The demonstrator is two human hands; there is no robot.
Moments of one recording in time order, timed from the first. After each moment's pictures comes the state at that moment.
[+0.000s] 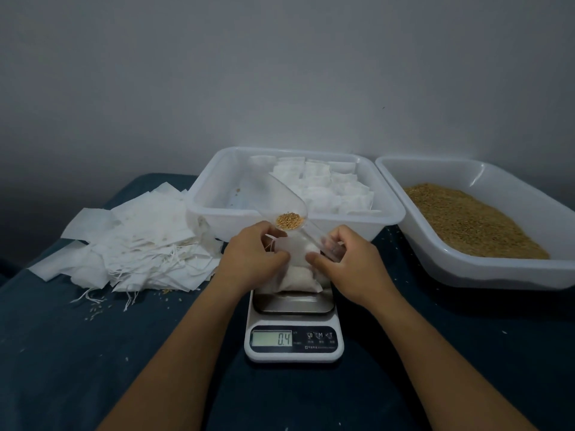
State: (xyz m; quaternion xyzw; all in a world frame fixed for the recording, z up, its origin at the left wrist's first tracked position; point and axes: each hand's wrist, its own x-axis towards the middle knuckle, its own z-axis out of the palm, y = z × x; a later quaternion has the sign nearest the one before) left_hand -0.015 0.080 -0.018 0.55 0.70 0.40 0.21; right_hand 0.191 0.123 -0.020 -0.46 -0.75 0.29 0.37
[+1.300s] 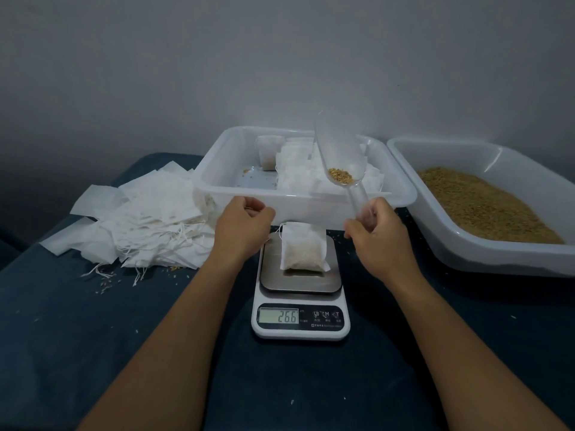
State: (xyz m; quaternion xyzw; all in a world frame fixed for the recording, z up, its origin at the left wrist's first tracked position) left_hand -0.031 0.094 -0.026 0.38 0.72 0.54 0.23; right_hand 0.205 0.130 -0.016 -0.51 -0.69 0.29 0.42
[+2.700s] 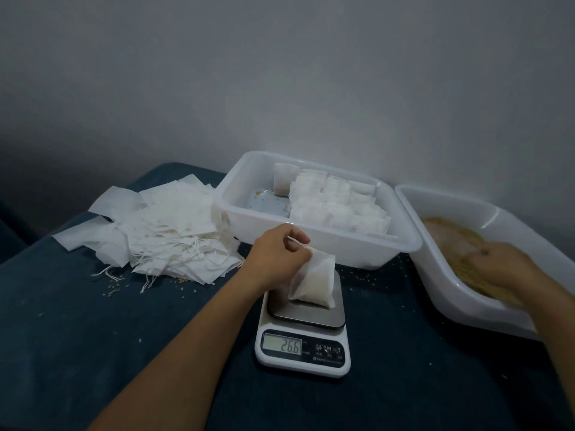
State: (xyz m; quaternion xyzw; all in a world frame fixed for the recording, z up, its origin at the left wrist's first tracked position) left_hand -0.011 0.080 -0.013 0.51 0.63 0.50 0.30; right_hand 0.368 0.257 0.048 -0.74 -0.67 0.04 0.03
